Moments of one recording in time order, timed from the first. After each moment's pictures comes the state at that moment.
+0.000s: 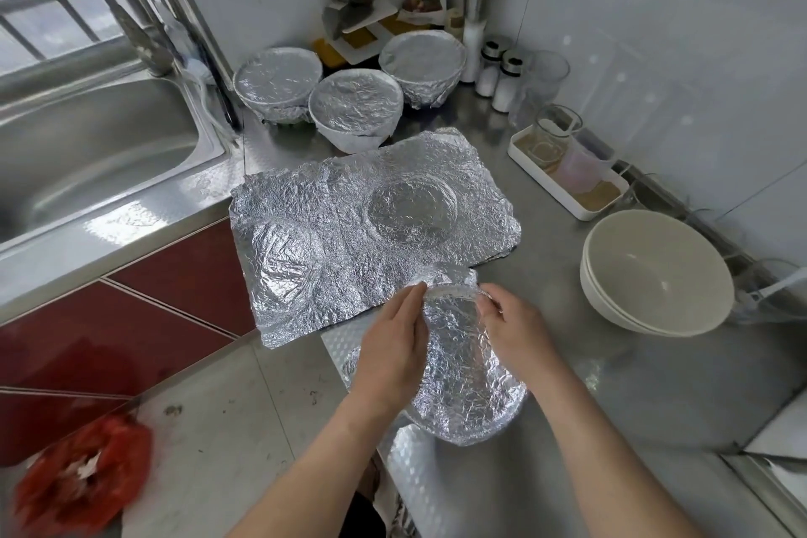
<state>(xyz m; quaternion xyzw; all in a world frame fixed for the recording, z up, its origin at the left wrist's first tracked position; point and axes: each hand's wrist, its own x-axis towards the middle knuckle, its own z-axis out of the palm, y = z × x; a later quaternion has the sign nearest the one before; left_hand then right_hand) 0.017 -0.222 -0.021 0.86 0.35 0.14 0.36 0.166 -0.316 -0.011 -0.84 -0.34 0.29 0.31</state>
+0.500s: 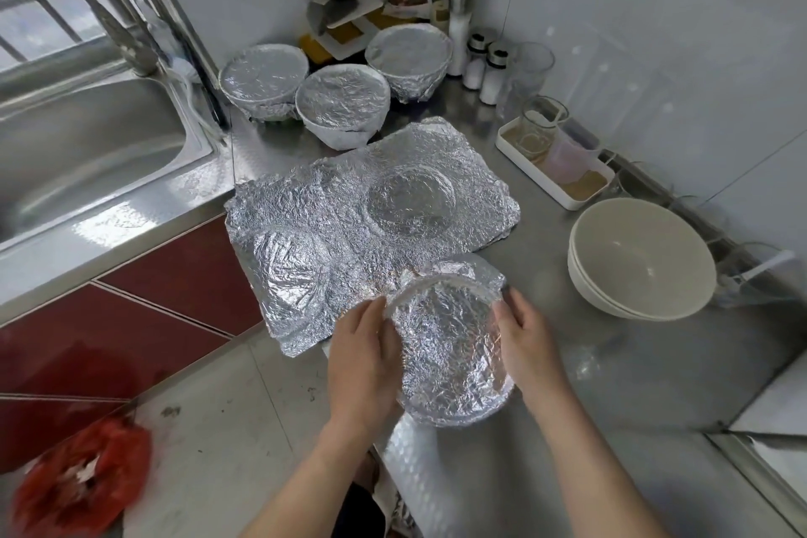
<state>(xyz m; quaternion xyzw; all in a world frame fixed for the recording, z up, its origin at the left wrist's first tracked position) -0.006 -0.233 -0.015 0.81 0.46 0.15 0.33 0.151 -0.341 -0.026 -0.81 -0.16 0.29 0.49</state>
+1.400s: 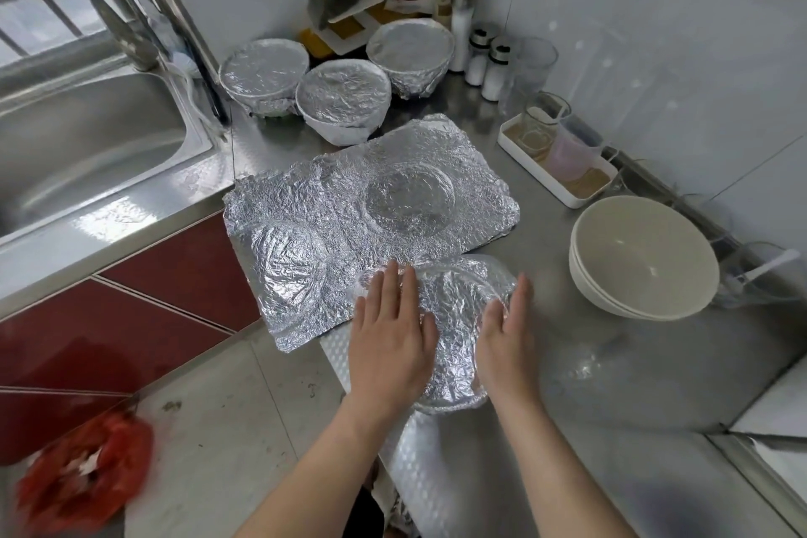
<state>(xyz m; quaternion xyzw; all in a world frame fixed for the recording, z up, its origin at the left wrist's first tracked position) 0.023 -0.238 -0.027 0.91 0.38 0.04 0.17 0.127 -0.324 -0.026 -0.85 -0.14 0.20 0.46</state>
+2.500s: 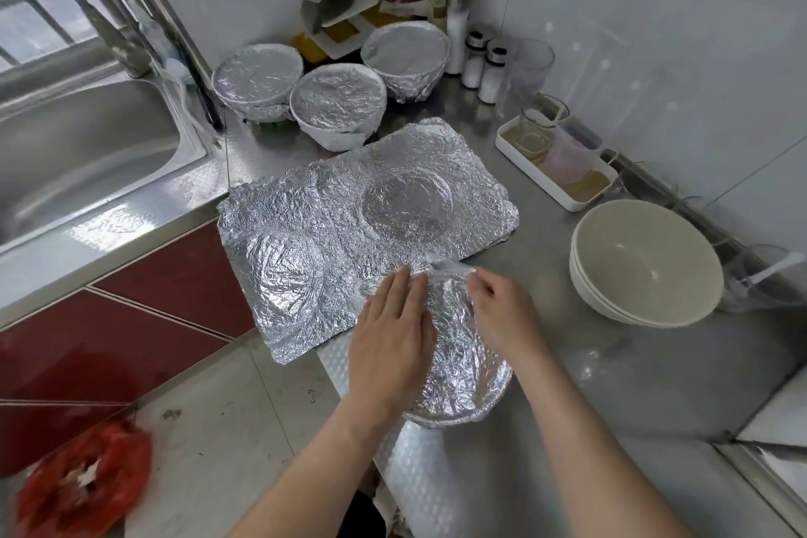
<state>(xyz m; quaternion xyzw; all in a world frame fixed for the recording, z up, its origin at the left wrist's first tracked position) 0.029 -0.226 -0.037 0.92 0.33 0.08 0.17 0.169 -0.302 -0.002 -0.85 -0.26 0.28 0.36</state>
